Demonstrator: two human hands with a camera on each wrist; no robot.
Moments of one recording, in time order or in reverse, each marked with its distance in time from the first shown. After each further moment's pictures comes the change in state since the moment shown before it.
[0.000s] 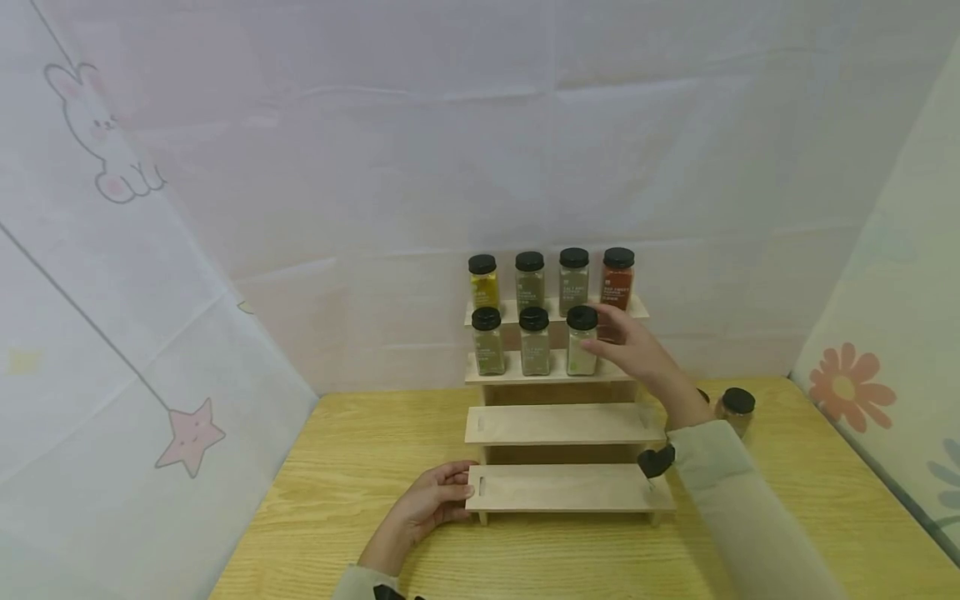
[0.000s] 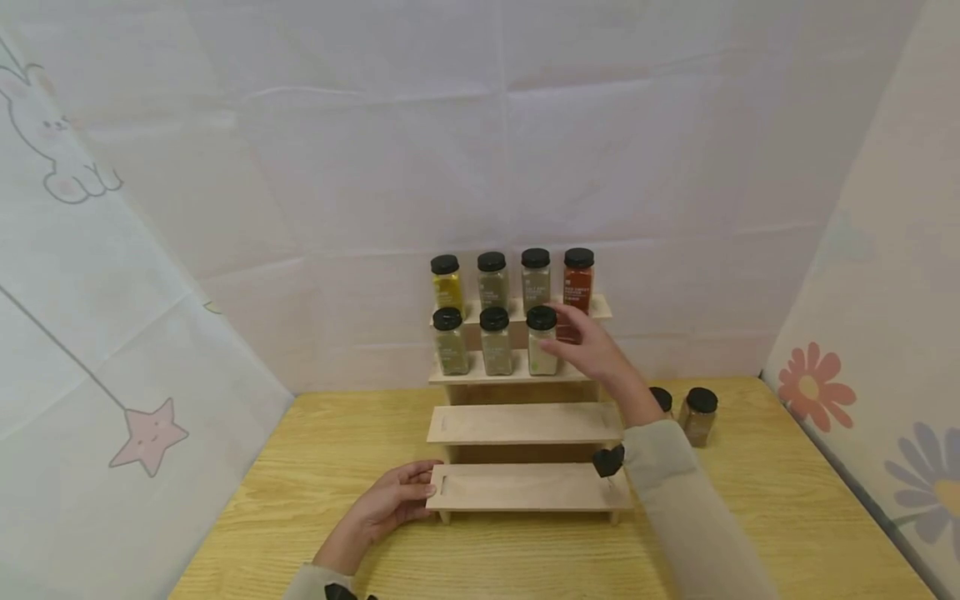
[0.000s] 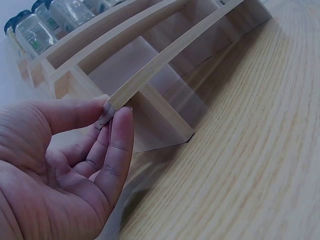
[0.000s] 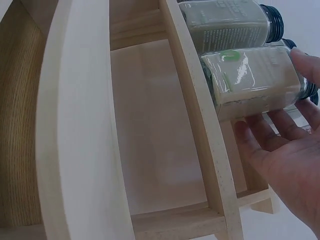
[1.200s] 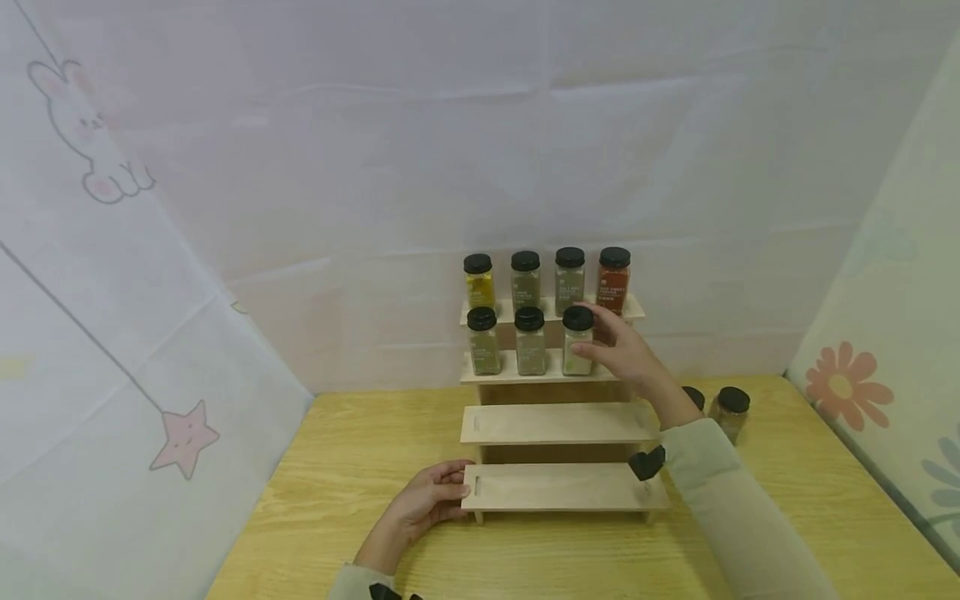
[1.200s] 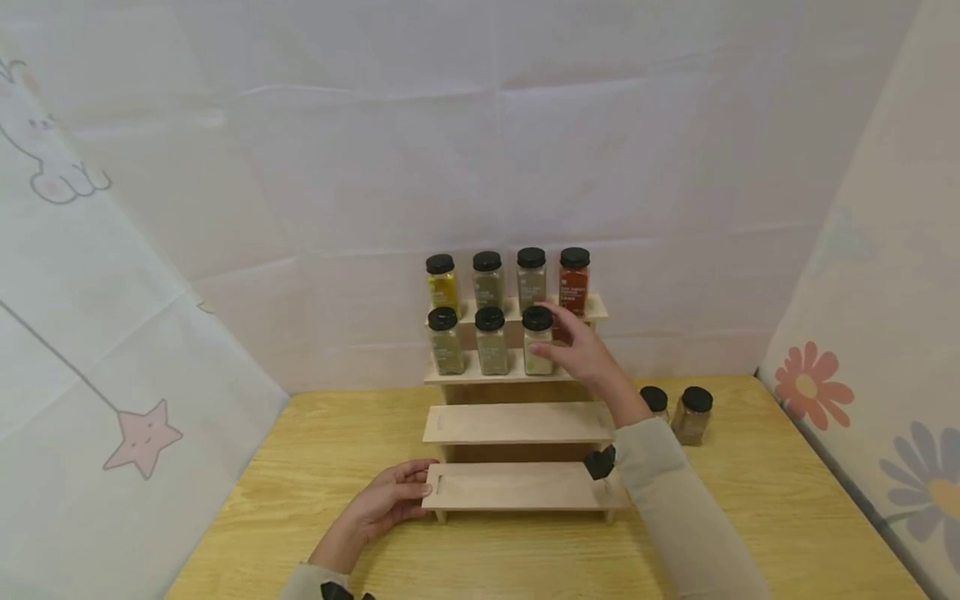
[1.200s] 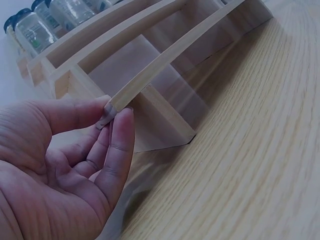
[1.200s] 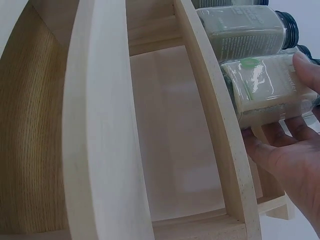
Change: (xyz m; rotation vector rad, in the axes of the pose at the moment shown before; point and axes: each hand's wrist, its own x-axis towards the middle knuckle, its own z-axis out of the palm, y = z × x) left_hand 0.002 0.001 0.000 -0.007 0.000 -0.026; right_hand 0.007 0.009 0.009 0.085 0.004 -0.038
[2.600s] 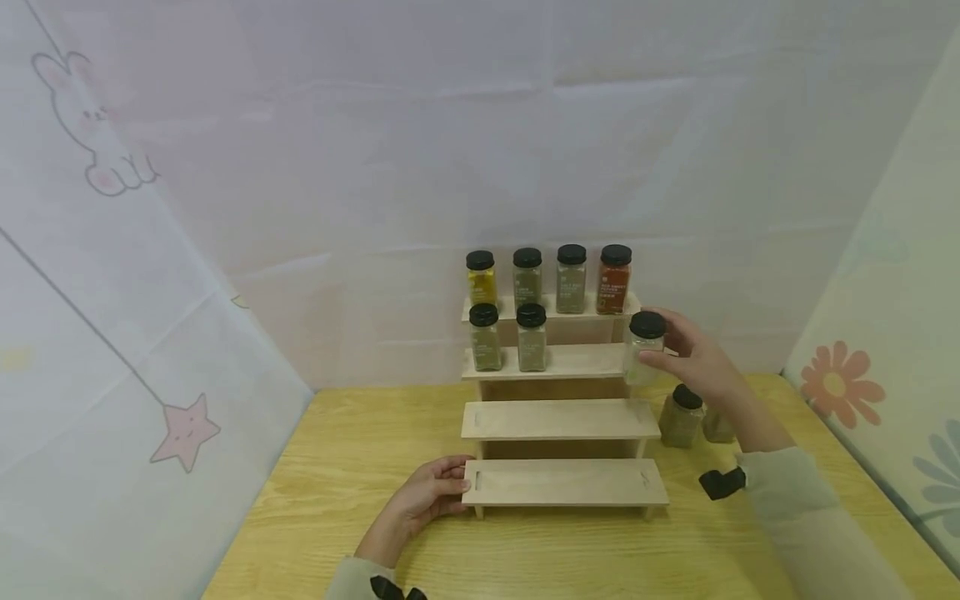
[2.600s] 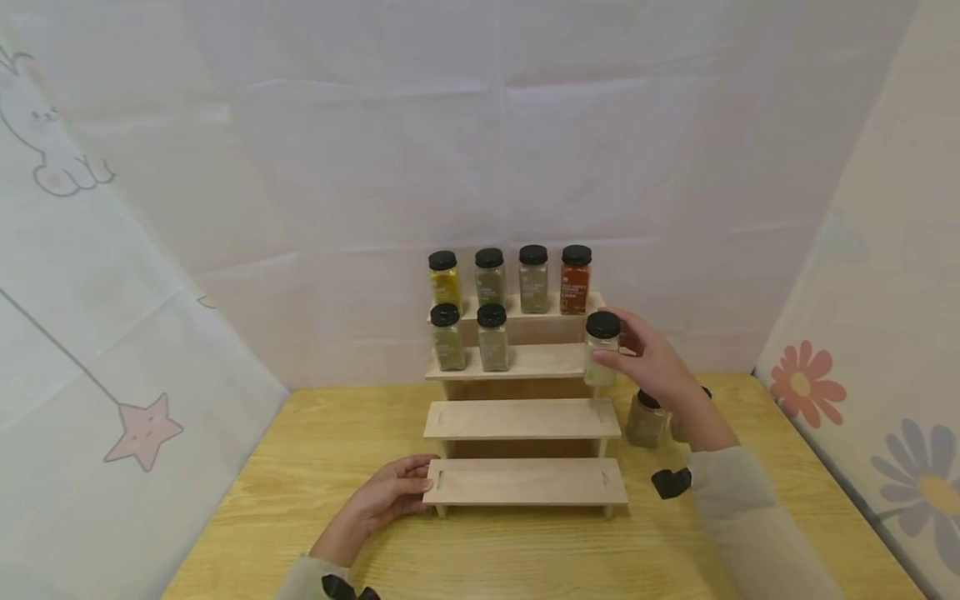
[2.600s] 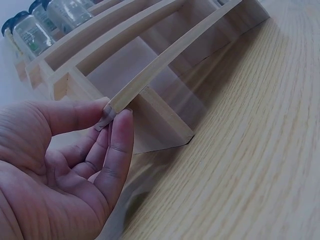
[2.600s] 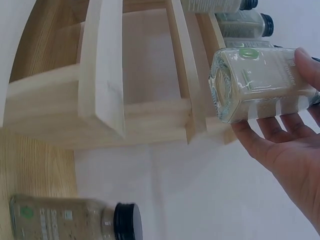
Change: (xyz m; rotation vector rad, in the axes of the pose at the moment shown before) left_hand -0.001 0.003 0.000 0.021 0.006 -0.002; right_hand -0.068 -0.011 -0.060 -0.168 0.060 -0.012
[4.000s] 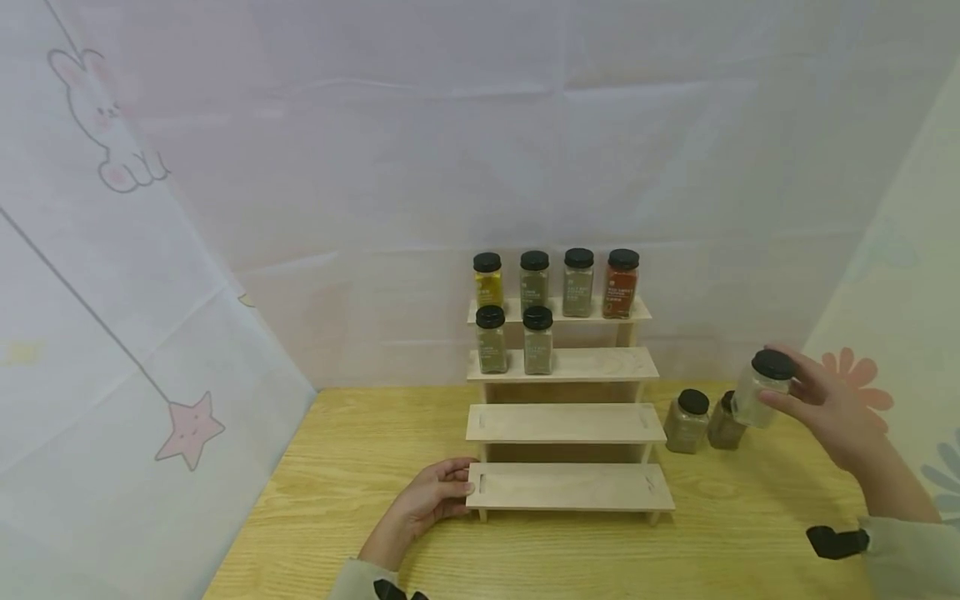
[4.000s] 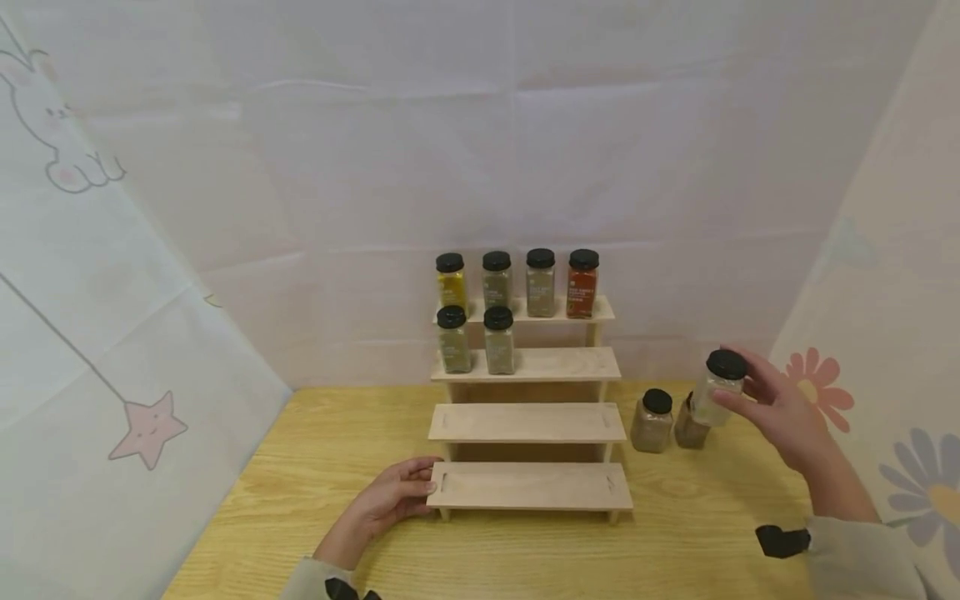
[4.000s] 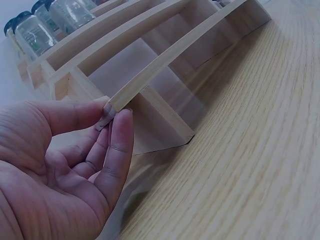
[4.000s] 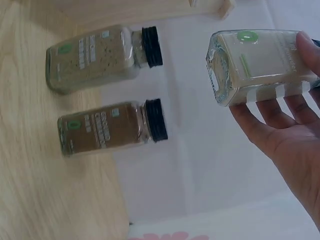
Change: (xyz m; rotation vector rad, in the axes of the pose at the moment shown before) left_hand 0.003 -0.007 -0.003 -0.014 -0.013 0.036; right_hand -0.096 0.058 -0.090 -0.285 0.133 0.085
